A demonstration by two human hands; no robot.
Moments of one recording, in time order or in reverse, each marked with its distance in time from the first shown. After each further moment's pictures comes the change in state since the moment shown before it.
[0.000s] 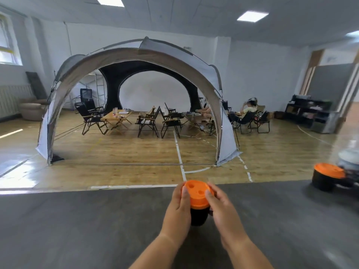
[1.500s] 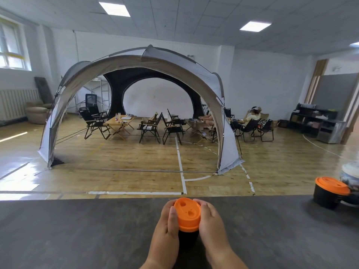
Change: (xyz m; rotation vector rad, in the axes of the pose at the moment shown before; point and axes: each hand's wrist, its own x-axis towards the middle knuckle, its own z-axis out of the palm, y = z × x) left_hand 0.009 -0.028 0.021 0.111 0.069 0.135; right_hand 0.036 0.013 -0.007 -0.132 0.058 0.085
